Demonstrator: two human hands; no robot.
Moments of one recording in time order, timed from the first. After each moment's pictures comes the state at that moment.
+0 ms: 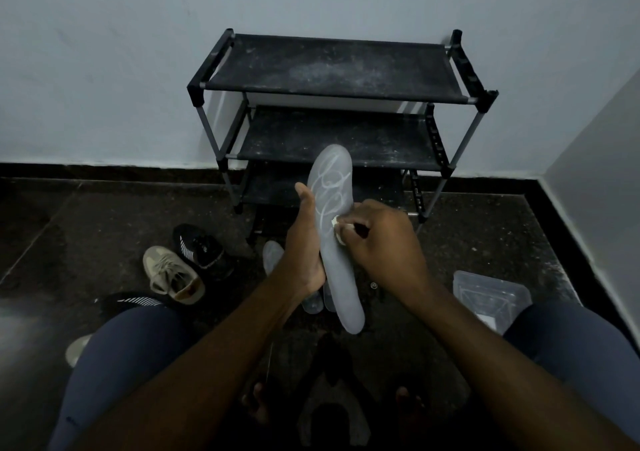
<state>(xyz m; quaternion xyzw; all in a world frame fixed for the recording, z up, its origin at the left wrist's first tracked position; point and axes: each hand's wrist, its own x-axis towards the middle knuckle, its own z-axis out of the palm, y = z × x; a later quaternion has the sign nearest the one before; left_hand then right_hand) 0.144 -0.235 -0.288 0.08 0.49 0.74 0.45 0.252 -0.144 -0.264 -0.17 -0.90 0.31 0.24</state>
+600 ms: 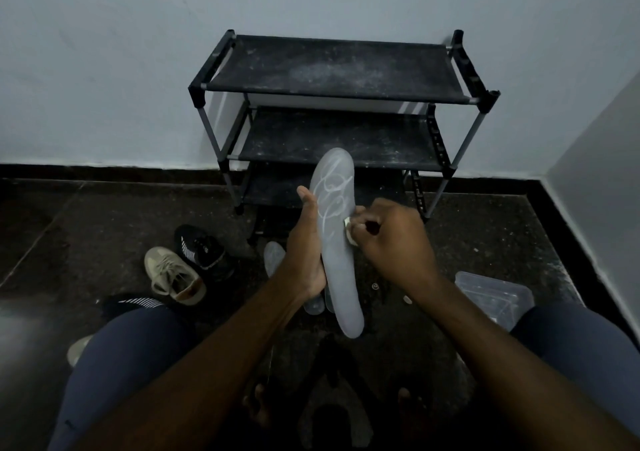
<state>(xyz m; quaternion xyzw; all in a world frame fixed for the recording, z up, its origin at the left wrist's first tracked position) 0.149 -0.237 -0.283 0.07 0.50 0.73 0.46 0.255 -0.131 -0.264 -0.19 -0.89 0.32 0.26</state>
